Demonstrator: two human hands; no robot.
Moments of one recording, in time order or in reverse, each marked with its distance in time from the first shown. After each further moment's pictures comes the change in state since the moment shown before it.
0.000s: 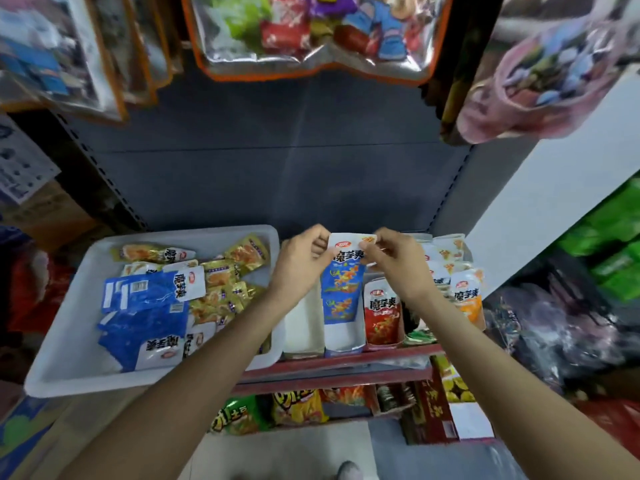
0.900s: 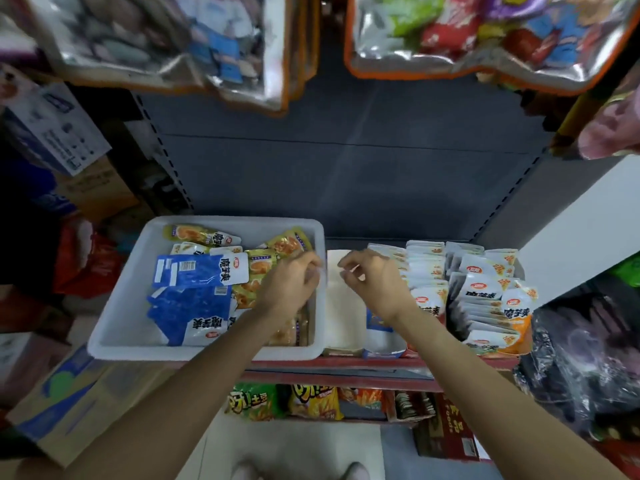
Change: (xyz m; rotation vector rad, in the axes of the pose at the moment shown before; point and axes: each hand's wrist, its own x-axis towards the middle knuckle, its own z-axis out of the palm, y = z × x) left_hand -0.038 -0.065 -0.061 0.400 -0.026 -0.031; right_hand -0.006 -0.032 0.089 -0.436 -0.282 -0.226
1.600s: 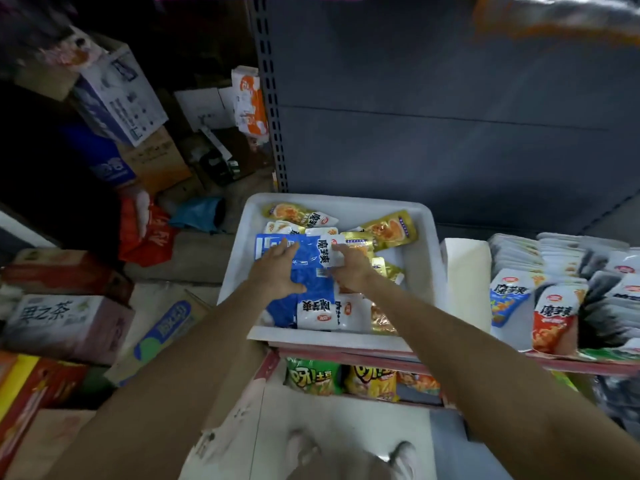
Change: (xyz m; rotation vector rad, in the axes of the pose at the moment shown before) left_hand -0.021 -0.214 -0.081 0.271 -0.469 -0.314; right_hand 0.098 -0.112 0.187 0.114 -0.365 0.406
